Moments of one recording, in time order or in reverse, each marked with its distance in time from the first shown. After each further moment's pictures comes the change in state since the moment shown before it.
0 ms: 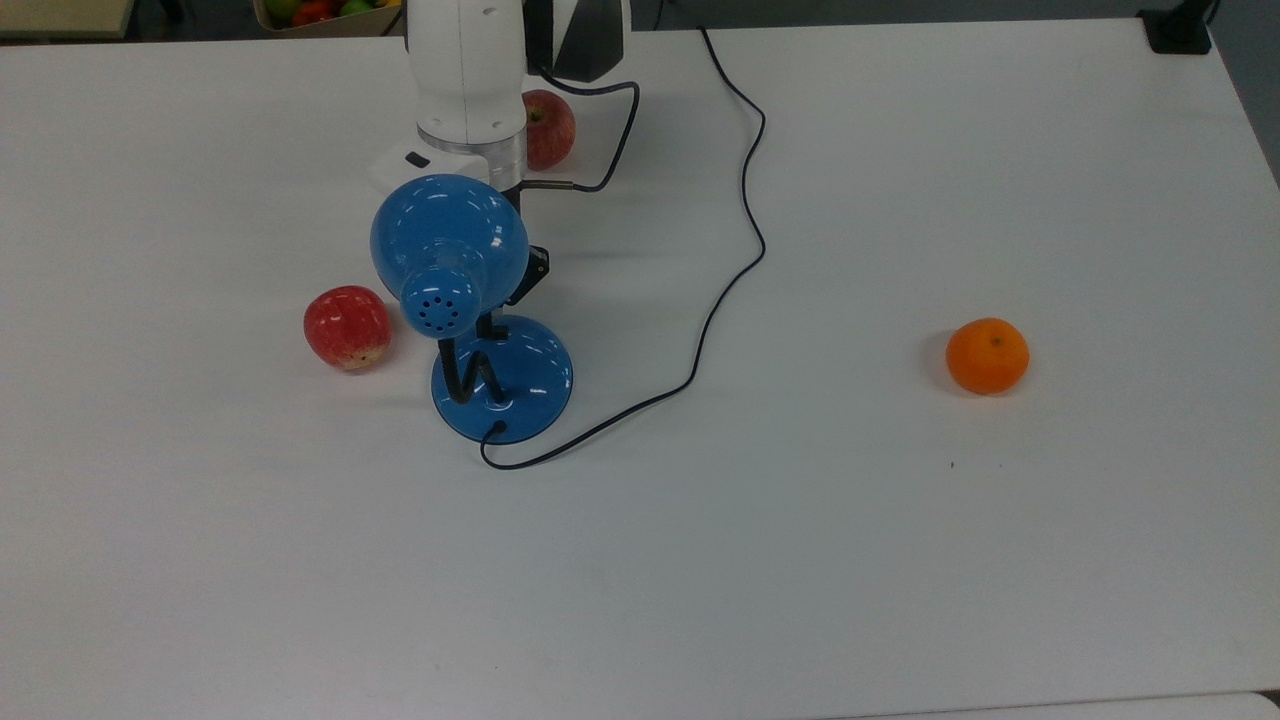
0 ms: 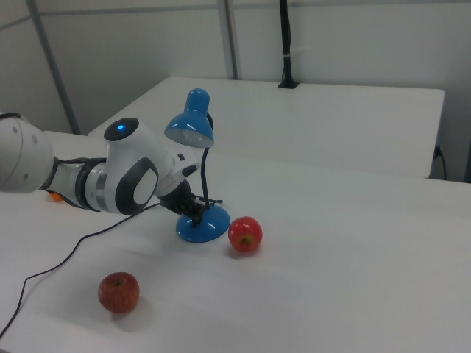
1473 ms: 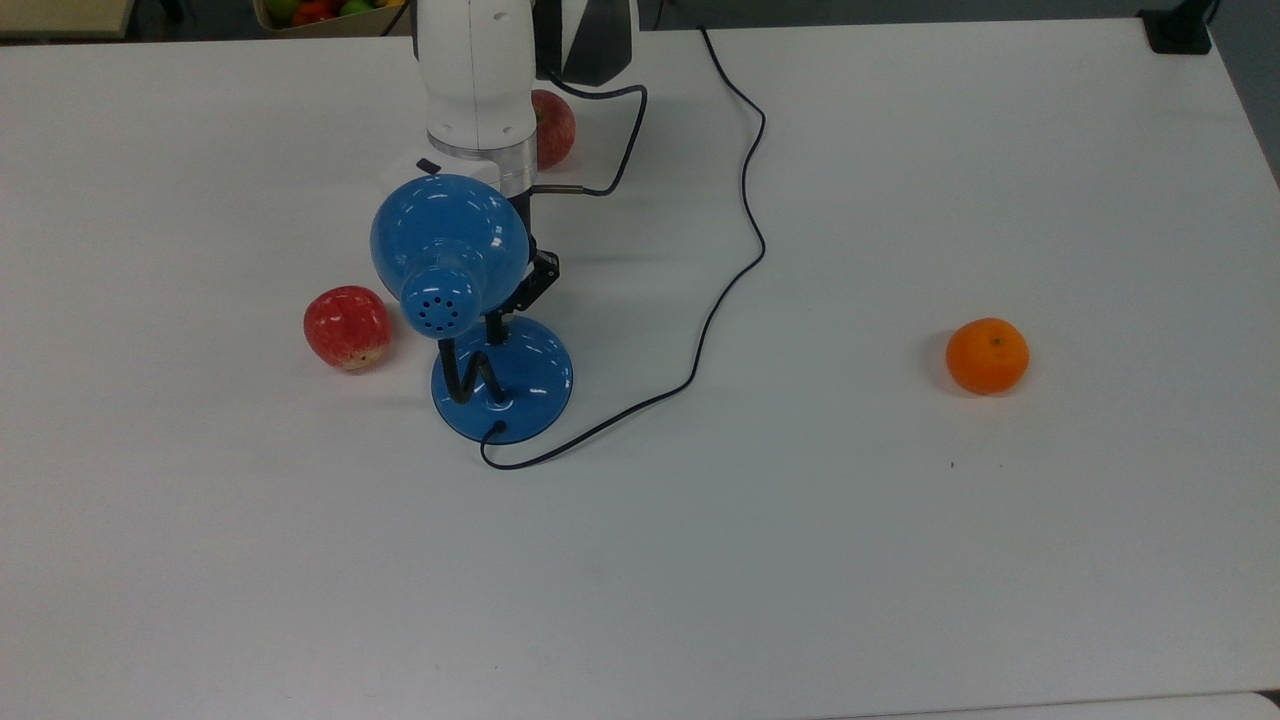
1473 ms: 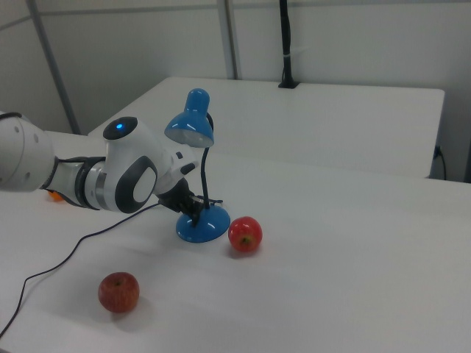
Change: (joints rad) arm 0.000 0.014 0.014 0.017 0.000 0.001 0.000
